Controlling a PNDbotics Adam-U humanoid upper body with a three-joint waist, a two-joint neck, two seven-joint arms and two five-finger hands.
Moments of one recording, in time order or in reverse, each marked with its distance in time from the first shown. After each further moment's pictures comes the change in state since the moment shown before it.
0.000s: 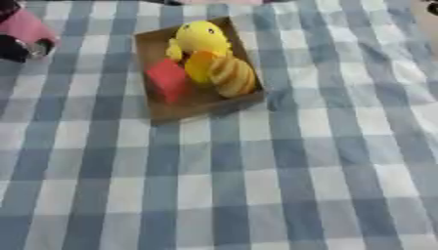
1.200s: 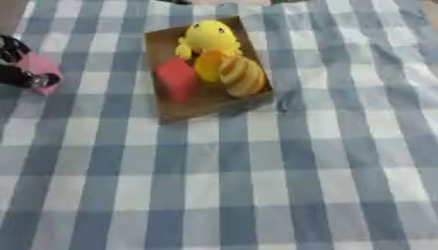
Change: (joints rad) left arm 0.073 0.021 0.045 0.216 -0.124 0.019 -0.030; right arm -0.007 0.000 0.002 0.000 0.007 -0.001 0.007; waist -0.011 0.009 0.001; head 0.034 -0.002
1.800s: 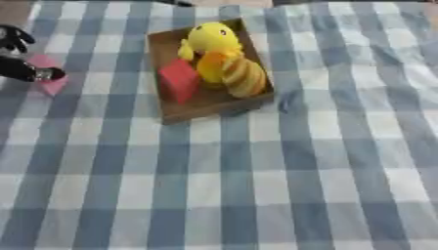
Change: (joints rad) left arm -0.002 0.000 -0.006 -0.029 0.011 0.002 0.027; right arm -0.001 0.000 0.003 0.000 0.002 -0.005 0.007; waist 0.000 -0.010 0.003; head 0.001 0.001
